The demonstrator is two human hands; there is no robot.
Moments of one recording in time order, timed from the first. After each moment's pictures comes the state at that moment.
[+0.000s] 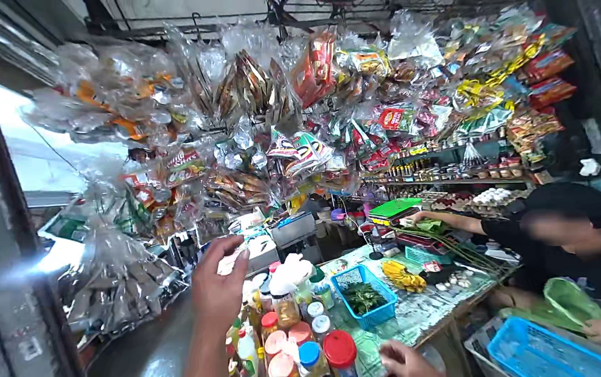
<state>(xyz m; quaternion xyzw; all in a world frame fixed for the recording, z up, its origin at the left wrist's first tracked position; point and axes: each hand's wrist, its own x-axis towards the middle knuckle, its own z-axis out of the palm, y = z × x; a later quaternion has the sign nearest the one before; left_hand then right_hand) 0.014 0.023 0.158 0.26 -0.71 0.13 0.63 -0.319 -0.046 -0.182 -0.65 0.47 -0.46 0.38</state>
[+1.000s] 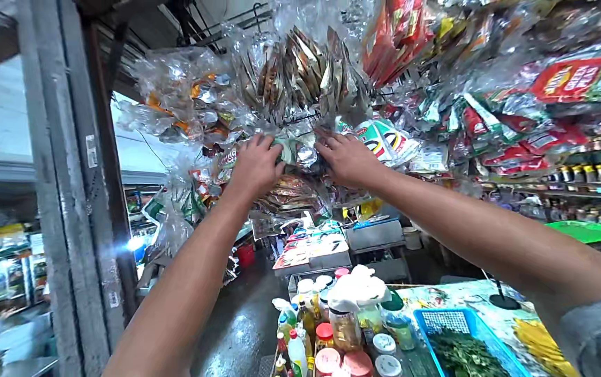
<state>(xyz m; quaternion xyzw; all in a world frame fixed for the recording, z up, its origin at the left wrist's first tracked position) -0.006 -0.107 0.372 0.49 -0.64 0.57 0.17 -0.238 -0.226 0.334 -0.79 0.25 -0.42 -0.38</state>
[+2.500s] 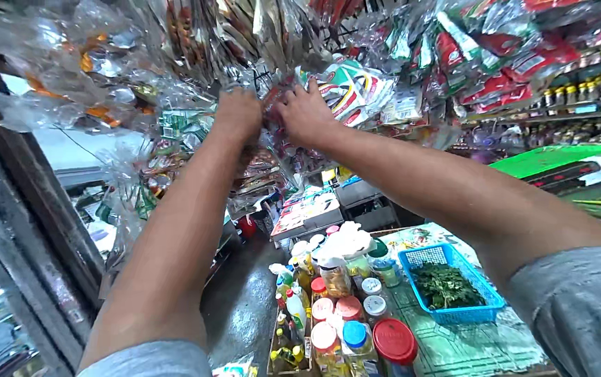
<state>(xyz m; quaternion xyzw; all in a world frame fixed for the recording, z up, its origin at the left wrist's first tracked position) -0.108 -0.161 0.406 0.62 -0.60 0.50 0.01 -0.240 -0.239 0.343 -0.78 0.34 -0.42 -0.32</state>
